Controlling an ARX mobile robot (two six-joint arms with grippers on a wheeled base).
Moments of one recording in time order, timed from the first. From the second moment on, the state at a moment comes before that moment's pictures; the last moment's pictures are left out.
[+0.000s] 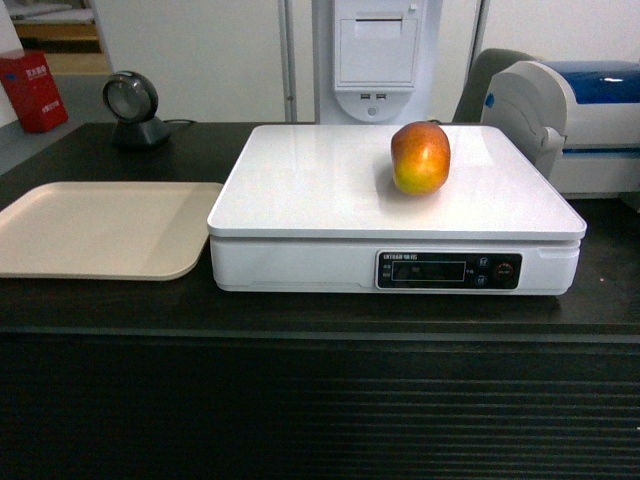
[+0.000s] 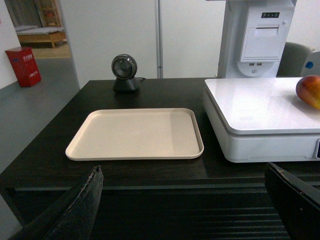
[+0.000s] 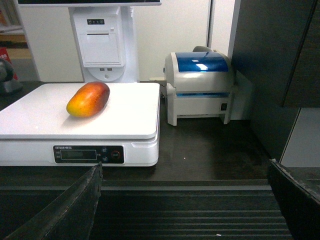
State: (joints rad) left arm 0.00 0.01 0.01 0.00 0.00 0.00; right arm 0.00 0.00 0.01 0.00 0.00 0.00
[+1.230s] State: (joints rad) left arm 0.00 0.01 0.01 0.00 0.00 0.00; right arm 0.00 0.00 0.01 0.00 0.00 0.00
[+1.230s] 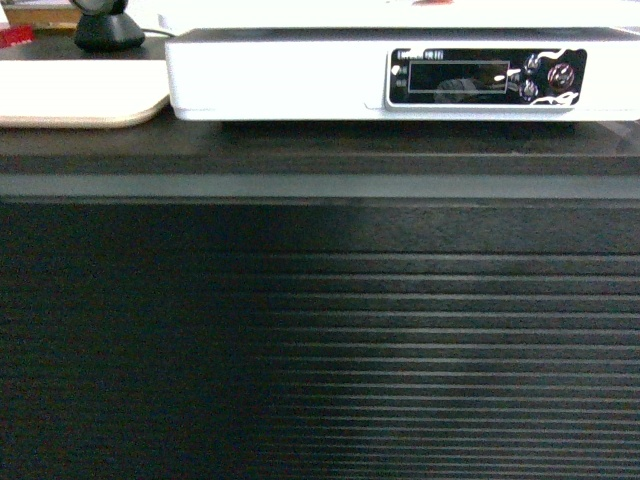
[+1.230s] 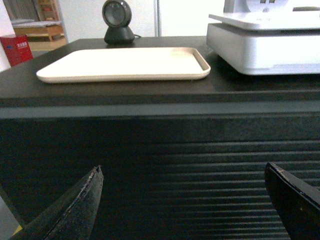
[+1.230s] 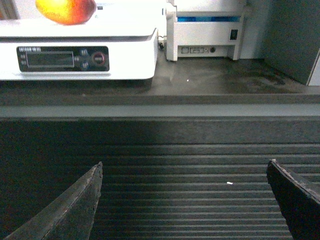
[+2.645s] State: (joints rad) left arm 0.00 0.01 0.01 -0.01 0.00 0.00; right arm 0.00 0.00 0.01 -0.01 0.00 0.00
